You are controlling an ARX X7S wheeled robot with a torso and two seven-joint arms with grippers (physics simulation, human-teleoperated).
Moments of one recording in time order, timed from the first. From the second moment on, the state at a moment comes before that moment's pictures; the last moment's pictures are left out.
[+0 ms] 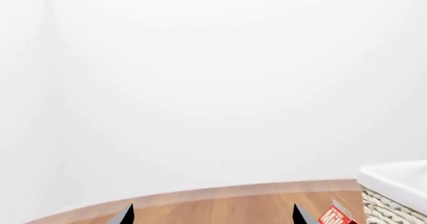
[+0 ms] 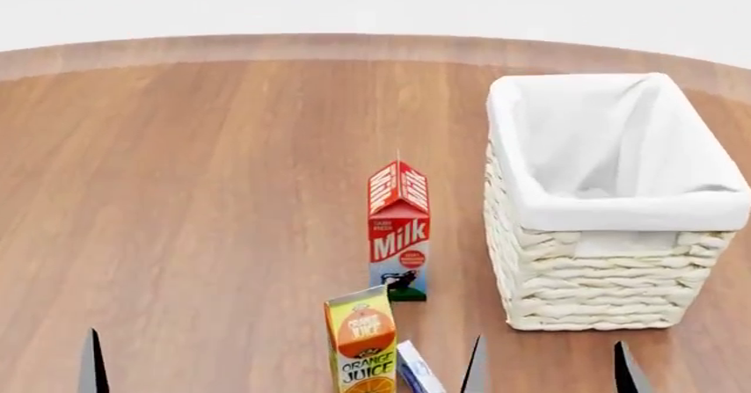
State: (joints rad) left arm 0.25 -0.16 0.17 0.76 0.08 -0.15 -0.25; right arm -0.23 0.18 -0.04 -0.75 0.21 0.19 0.18
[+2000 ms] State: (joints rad) left arm 0.22 -0.22 0.24 0.70 0.09 -0.17 -0.34; right arm -0.70 0.19 0.10 -0.29 0.16 -0.20 -0.22
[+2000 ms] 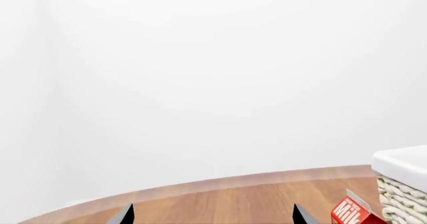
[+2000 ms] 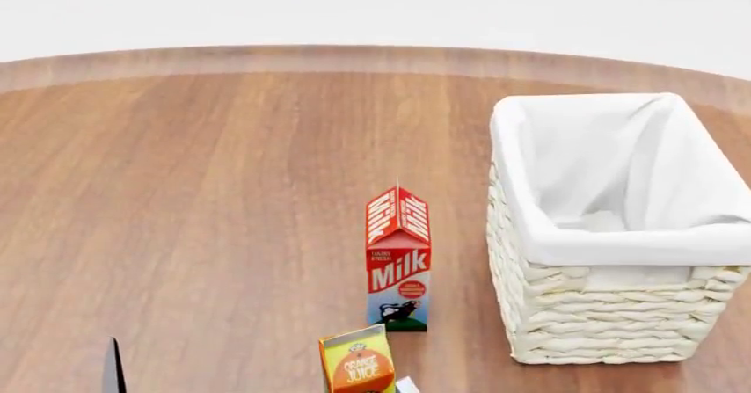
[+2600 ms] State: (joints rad) left arm 0.21 -0.23 0.25 0.69 0.08 -0.17 -0.35; right arm -0.53 0.17 0.03 -0.09 0.11 -0.20 -0.19
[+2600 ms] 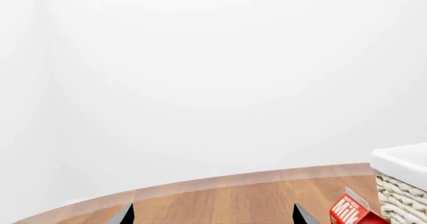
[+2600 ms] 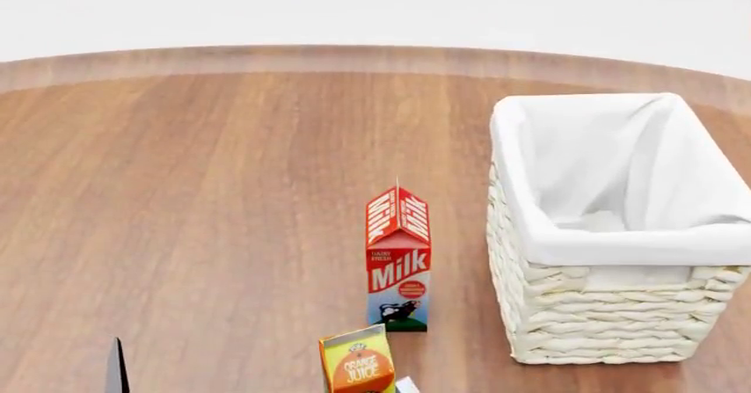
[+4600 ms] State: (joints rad) left arm 0.19 -0.30 0.29 0.70 0.03 -0.18 -0.42; right arm 0.34 0.35 0.09 -0.62 0.53 0.51 0.20
